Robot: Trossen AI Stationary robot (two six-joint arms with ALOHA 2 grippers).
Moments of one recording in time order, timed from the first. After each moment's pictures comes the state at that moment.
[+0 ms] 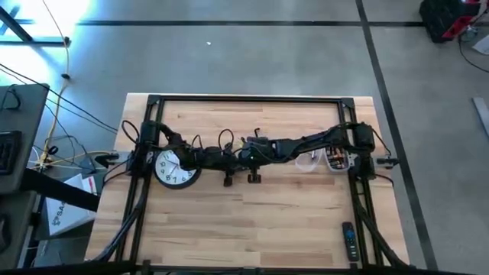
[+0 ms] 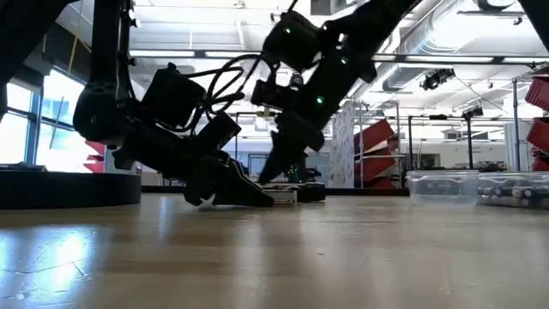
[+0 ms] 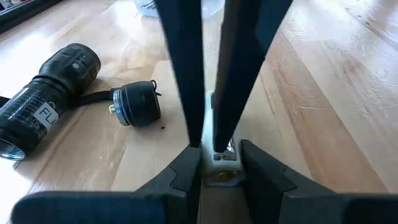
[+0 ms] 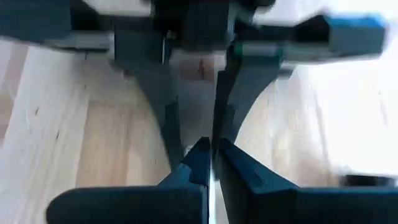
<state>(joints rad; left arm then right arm) 0.07 2.08 0.54 1.13 0.01 0.11 -0.03 1.99 1.21 -0.16 0.10 -0.13</state>
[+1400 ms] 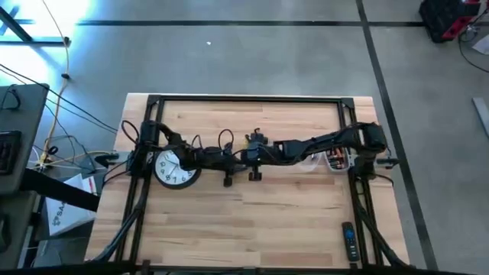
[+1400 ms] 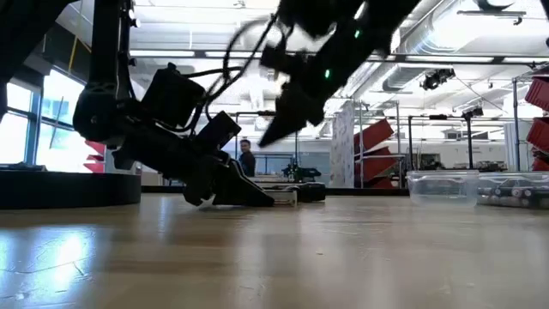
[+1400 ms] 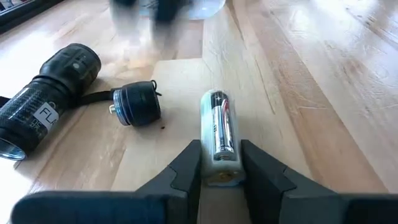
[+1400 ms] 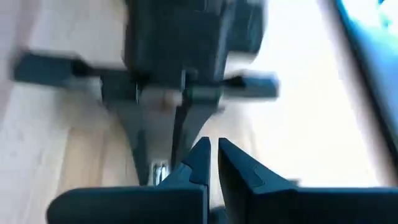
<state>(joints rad) 0.07 2.08 0.54 1.13 0.01 0.10 0.04 1.83 1.15 -0.08 0.32 -0.23</state>
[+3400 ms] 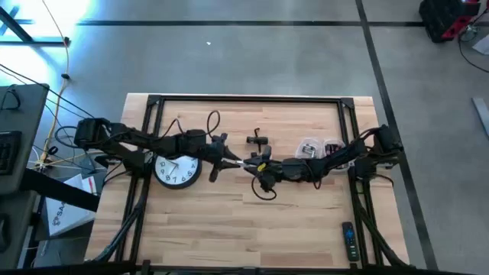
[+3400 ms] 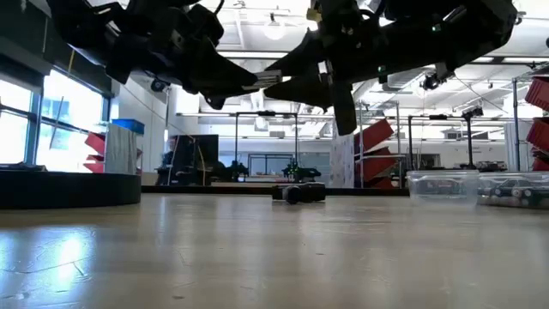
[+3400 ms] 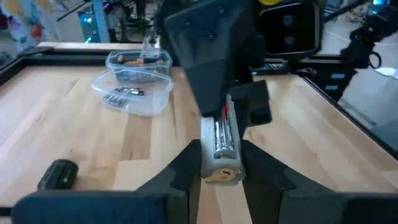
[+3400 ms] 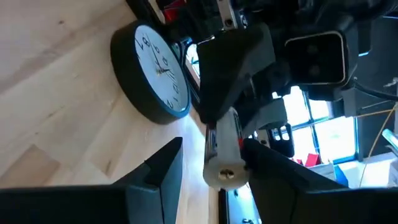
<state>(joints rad) 0.10 1.42 0.56 0.60 0.26 -0.02 0.19 1.74 0.74 0.84 0.40 -1.06</state>
